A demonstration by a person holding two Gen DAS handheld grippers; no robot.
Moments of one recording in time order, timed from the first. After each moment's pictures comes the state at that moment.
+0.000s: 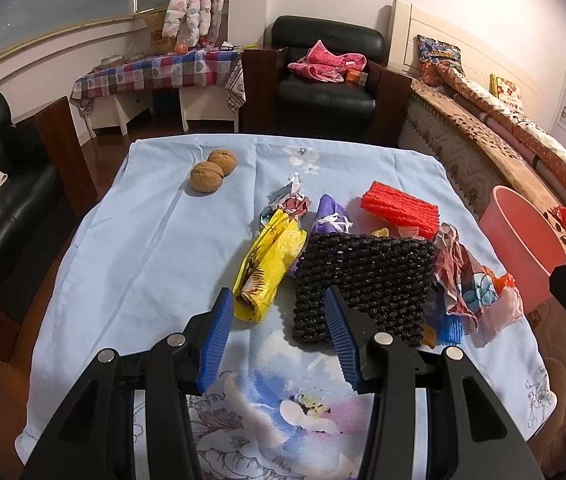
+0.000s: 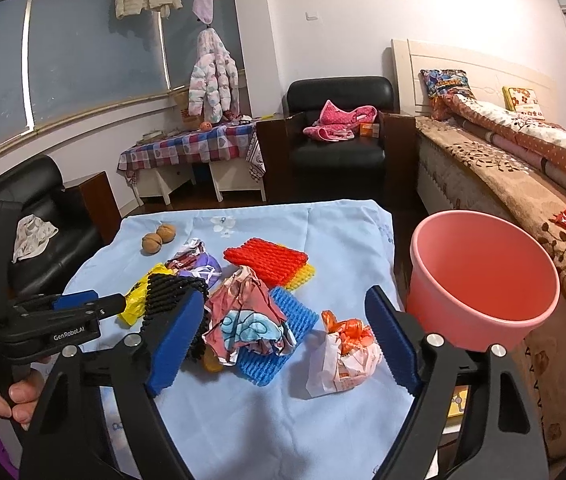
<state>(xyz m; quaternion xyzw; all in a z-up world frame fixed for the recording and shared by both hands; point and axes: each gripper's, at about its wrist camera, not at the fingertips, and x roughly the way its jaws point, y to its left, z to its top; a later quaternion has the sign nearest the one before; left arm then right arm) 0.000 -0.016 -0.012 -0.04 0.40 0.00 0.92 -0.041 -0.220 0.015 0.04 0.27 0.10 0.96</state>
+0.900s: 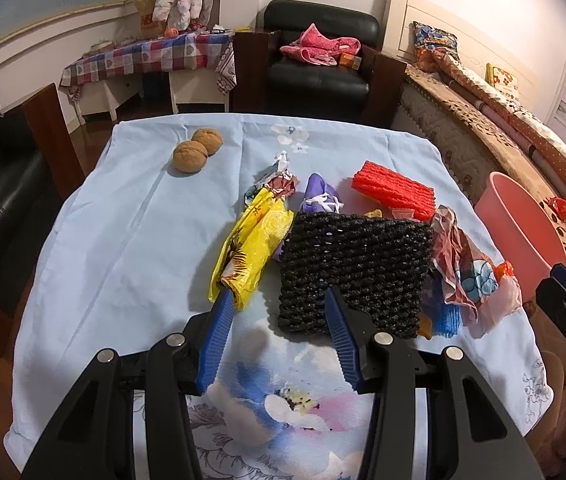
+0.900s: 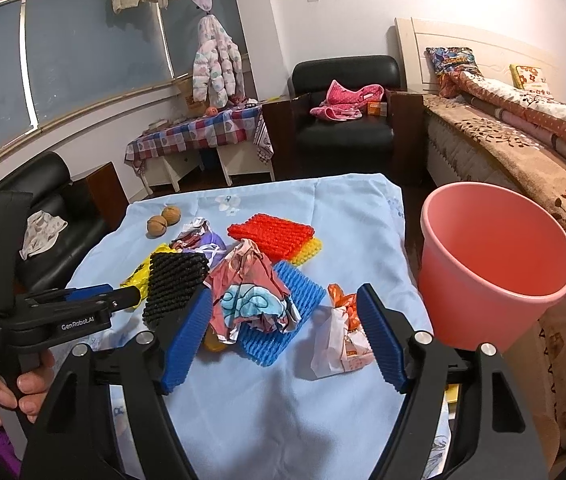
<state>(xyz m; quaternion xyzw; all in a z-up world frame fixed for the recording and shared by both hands) 0.010 -0.023 -0.027 -0.04 0.43 -0.02 0.90 -0.038 -0.225 -0.003 0.05 0.31 0.12 0.94</state>
